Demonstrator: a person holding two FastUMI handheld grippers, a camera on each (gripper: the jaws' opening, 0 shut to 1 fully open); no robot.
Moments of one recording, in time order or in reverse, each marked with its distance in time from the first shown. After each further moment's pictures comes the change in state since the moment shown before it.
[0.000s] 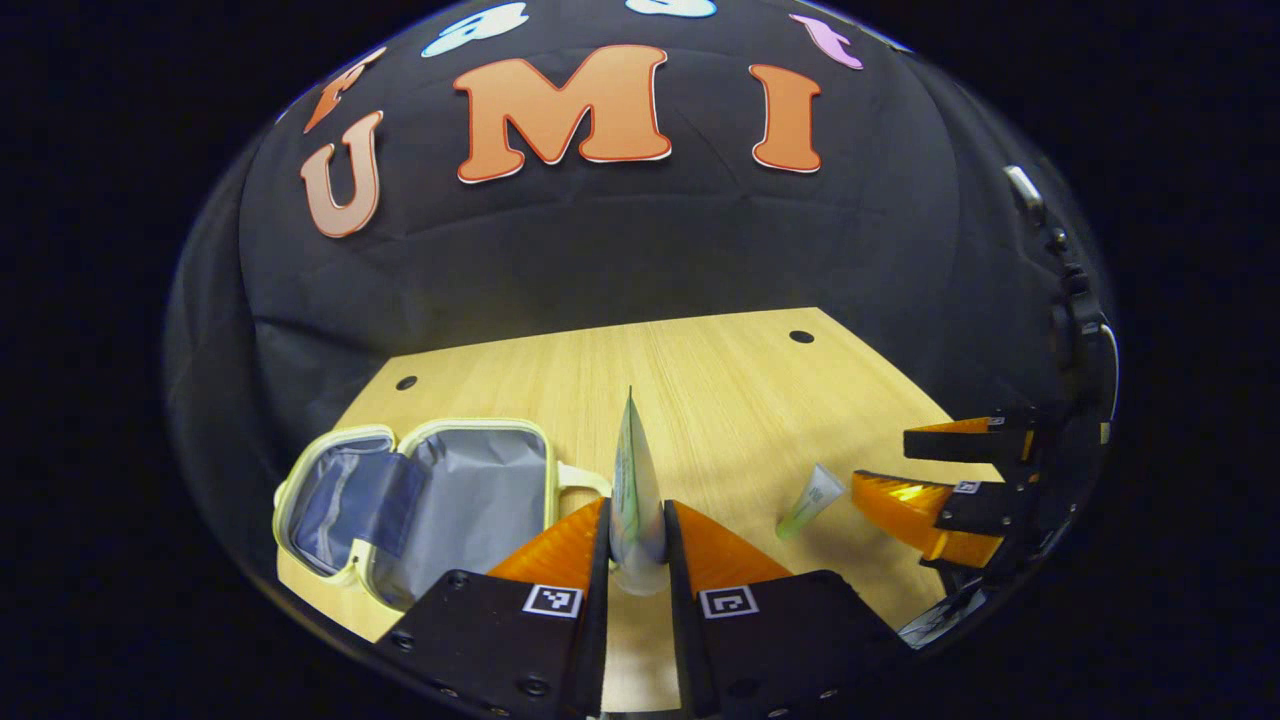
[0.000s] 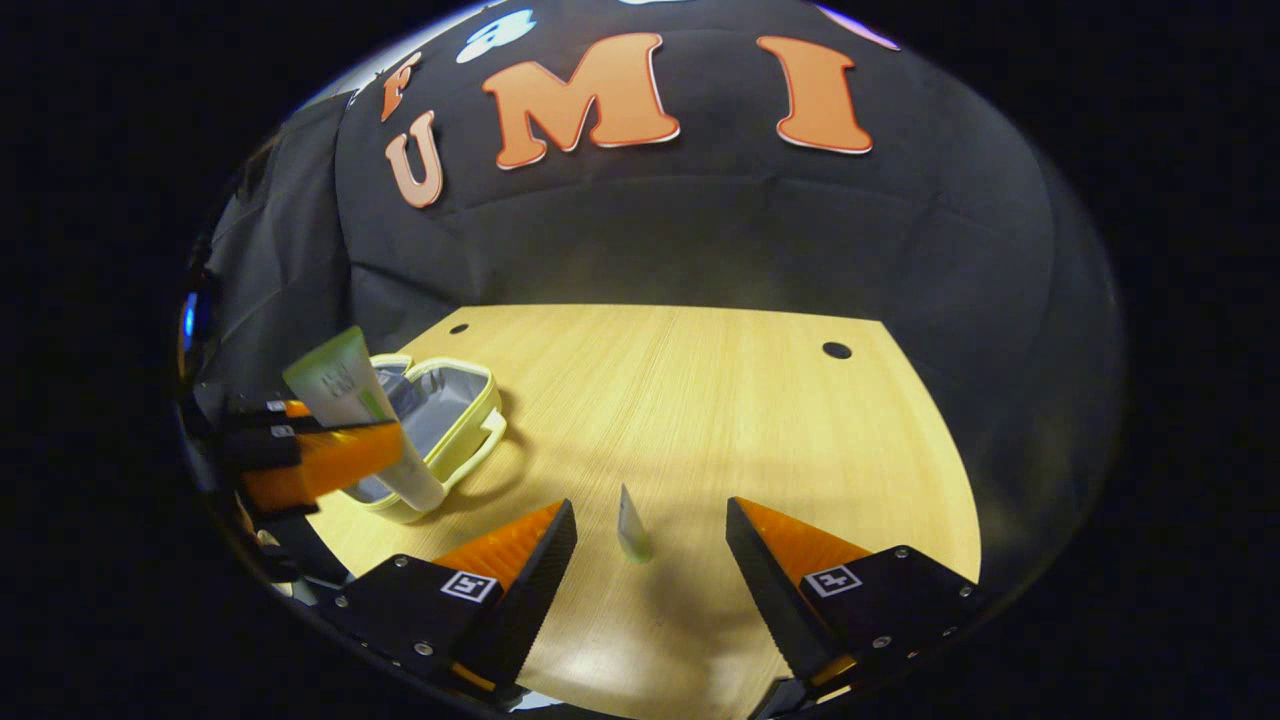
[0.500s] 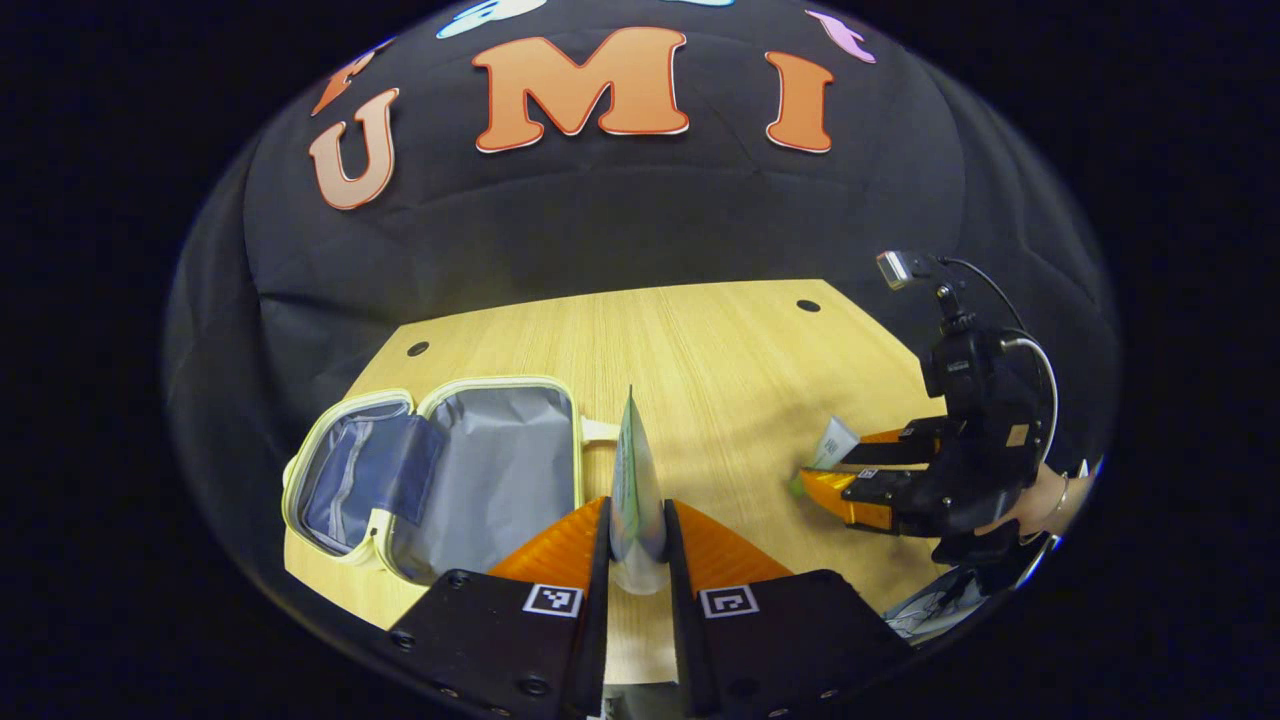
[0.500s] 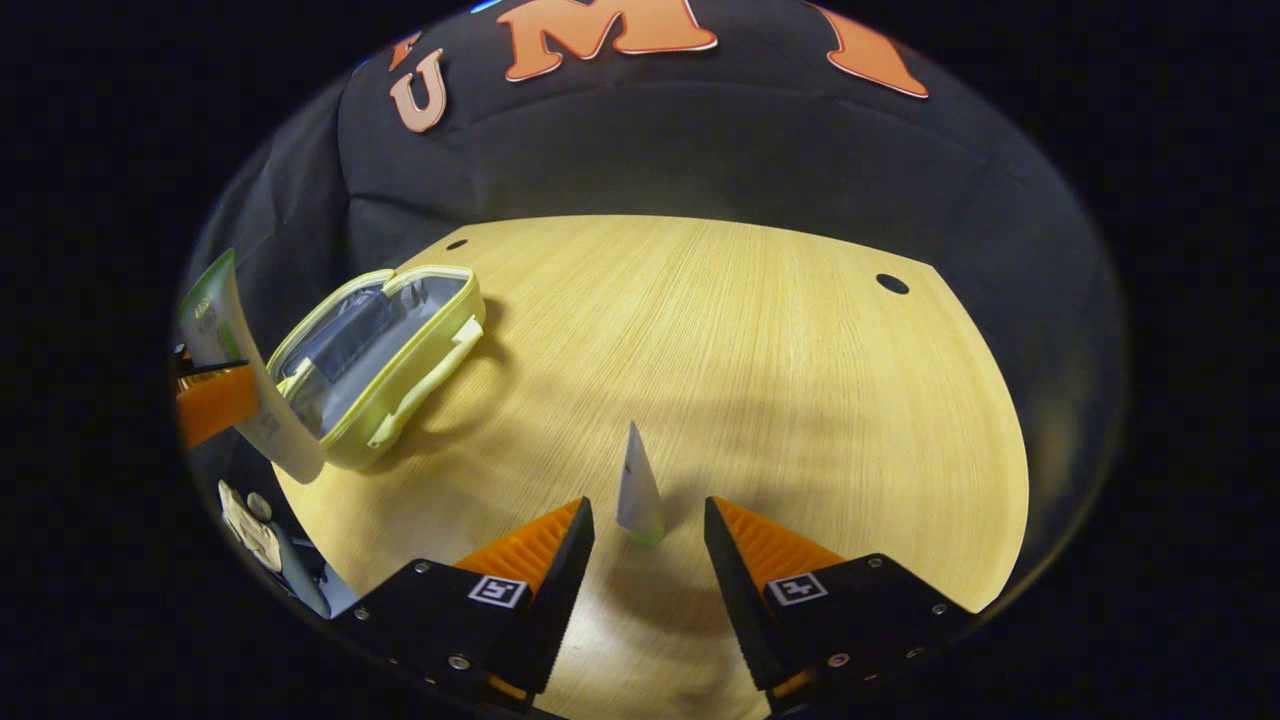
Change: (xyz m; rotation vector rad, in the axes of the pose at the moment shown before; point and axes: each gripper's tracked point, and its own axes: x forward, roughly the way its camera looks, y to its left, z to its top) left arm -0.017 0.024 -0.035 -0.024 0.102 -0.016; right arm 0.070 0.002 -0.056 -0.071 0.194 0.021
